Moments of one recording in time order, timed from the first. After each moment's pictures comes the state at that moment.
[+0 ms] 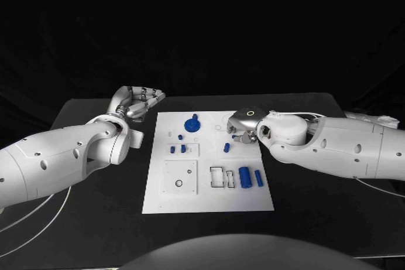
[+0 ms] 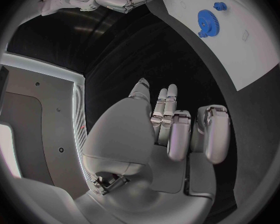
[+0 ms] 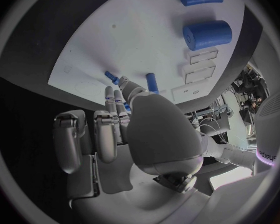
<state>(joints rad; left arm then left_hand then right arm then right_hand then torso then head) 1.24 -0.71 -0.22 1.32 -0.28 -0.60 0.42 1.42 0.00 -0.07 0.29 0.21 0.99 0.16 0.08 0.08 1.12 0.10 0.07 0.07 1.47 0.04 1.57 1.31 0.02 1.46 0.14 1.53 1.31 1.23 -0.79 -0.22 1.51 -1.85 -0.15 -0.30 1.43 -0.06 0.31 0.12 0.06 0.97 0.09 0.07 0.22 1.00 0.04 0.17 0.07 1.47 -0.02 1.57 1.31 0.01 1.46 0.09 1.57 1.31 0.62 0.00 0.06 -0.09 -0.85</state>
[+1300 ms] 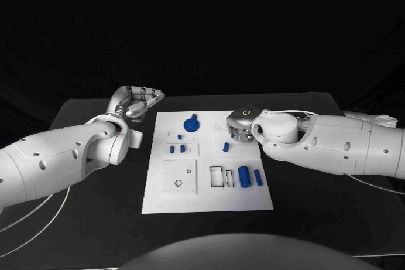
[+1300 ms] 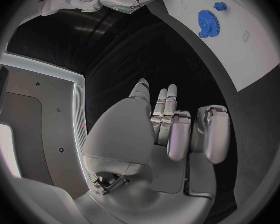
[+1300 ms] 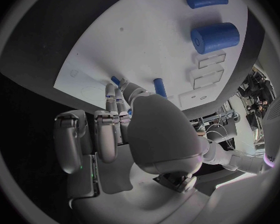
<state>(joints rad) 1.24 -0.71 -0.22 1.32 -0.28 -0.60 0.42 1.42 0.00 -0.07 0.29 0.21 0.99 0.15 0.08 0.08 1.12 0.10 0.07 0.07 1.47 0.04 1.57 1.31 0.02 1.46 0.14 1.53 1.31 1.22 -0.74 -0.21 1.47 -1.86 -0.07 -0.37 1.42 -0.05 0.32 0.13 0.06 1.06 0.09 0.08 0.20 1.10 0.04 0.15 0.06 1.47 -0.03 1.57 1.31 0.01 1.46 0.08 1.57 1.31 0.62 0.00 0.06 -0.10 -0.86</state>
